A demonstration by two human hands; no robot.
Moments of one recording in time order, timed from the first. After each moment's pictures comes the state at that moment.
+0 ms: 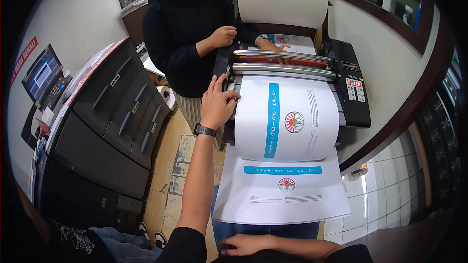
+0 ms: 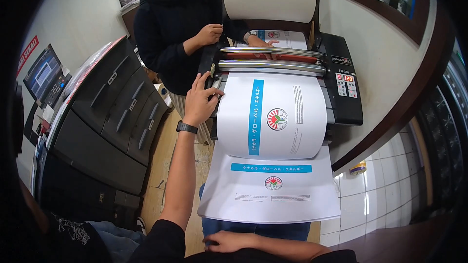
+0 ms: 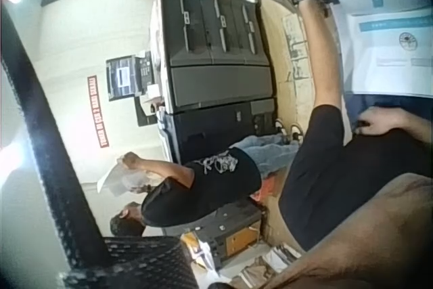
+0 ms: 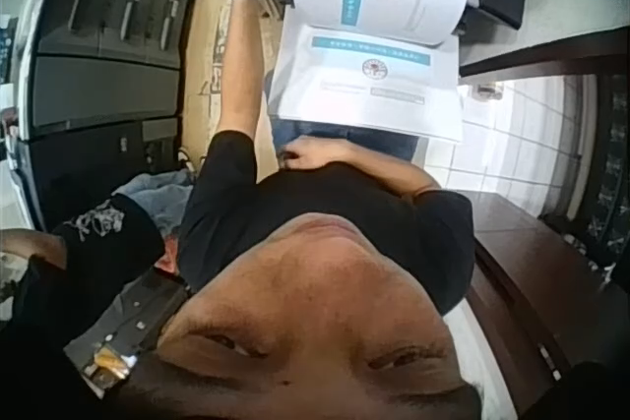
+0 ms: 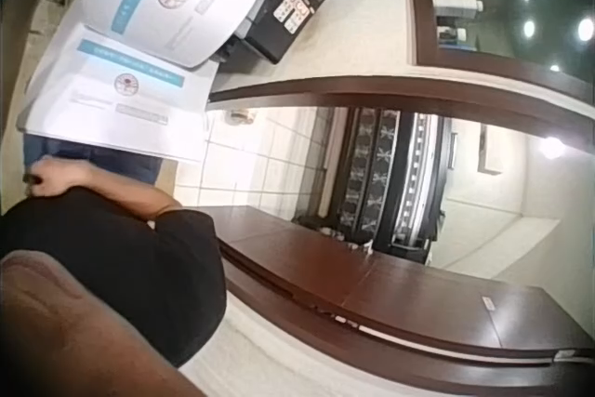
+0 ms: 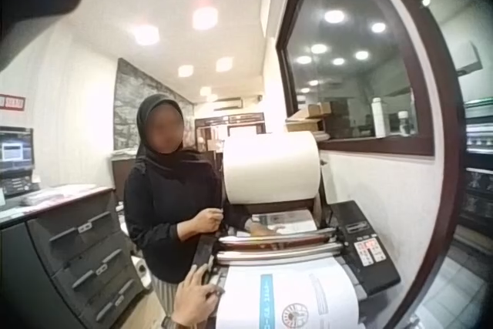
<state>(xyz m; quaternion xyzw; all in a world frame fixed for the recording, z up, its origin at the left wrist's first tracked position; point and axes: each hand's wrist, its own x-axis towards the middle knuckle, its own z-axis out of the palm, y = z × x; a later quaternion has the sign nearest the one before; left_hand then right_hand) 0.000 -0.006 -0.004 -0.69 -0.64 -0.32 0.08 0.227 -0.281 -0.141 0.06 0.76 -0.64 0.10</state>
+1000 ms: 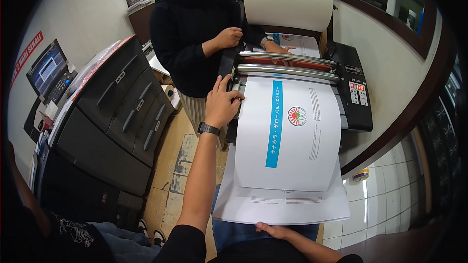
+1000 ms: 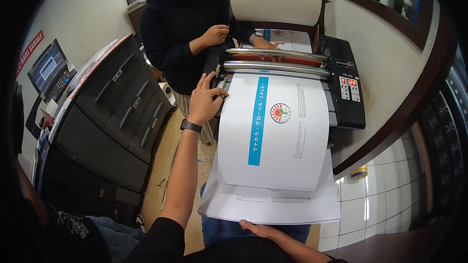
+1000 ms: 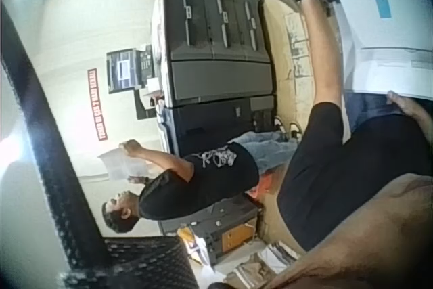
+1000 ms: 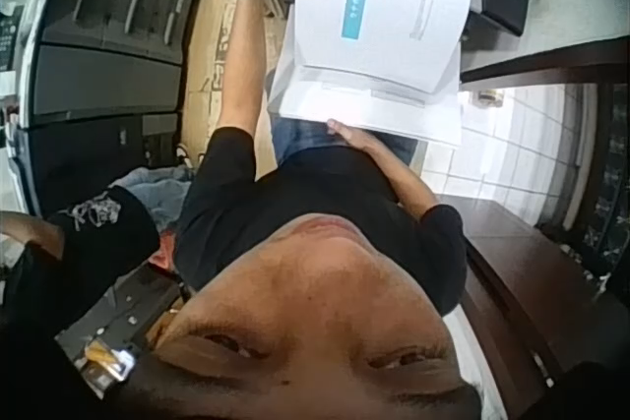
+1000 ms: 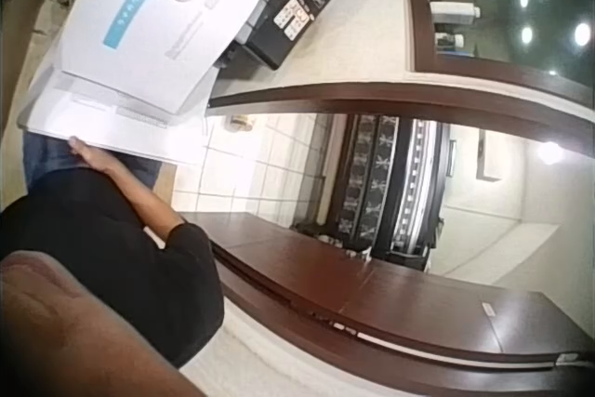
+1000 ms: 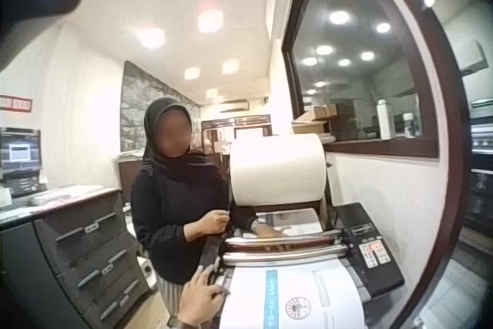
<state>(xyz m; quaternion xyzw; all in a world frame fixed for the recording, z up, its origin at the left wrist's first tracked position) 0.003 -0.009 -0.002 -0.69 -0.65 -0.31 0.07 0.317 -0.257 -0.221 0.31 0.59 -0.74 -0.12</state>
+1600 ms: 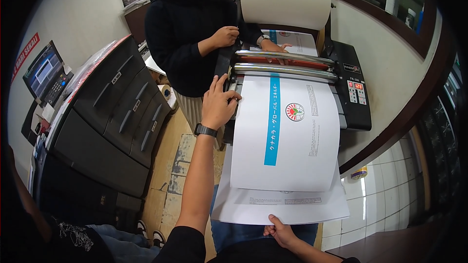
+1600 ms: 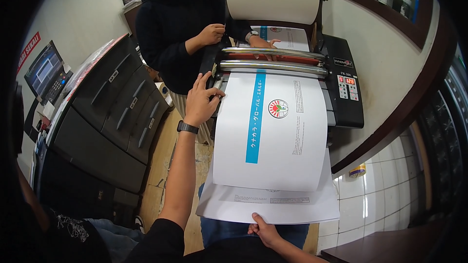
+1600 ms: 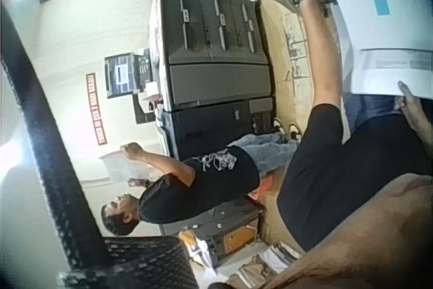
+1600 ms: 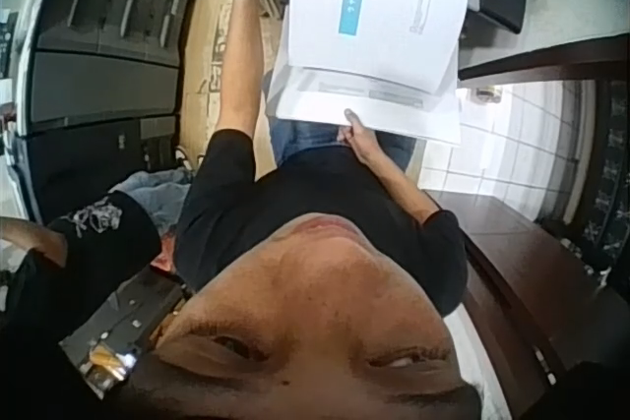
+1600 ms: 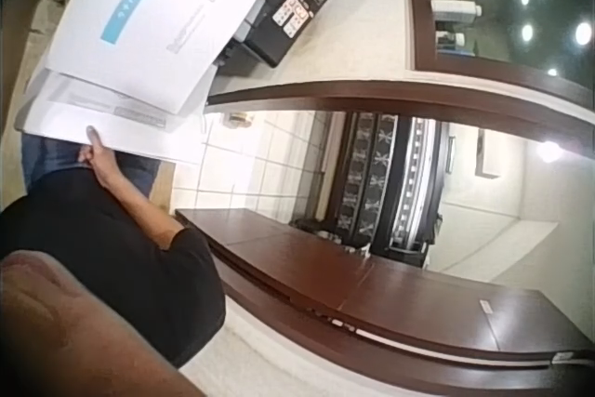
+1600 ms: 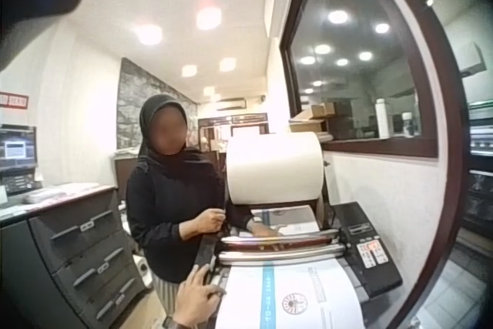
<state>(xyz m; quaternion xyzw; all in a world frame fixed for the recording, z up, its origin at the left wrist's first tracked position) 0.003 -0.008 -0.003 -0.69 -0.65 -0.31 0.08 0.316 -0.275 -0.170 0.44 0.25 -0.81 -0.30</state>
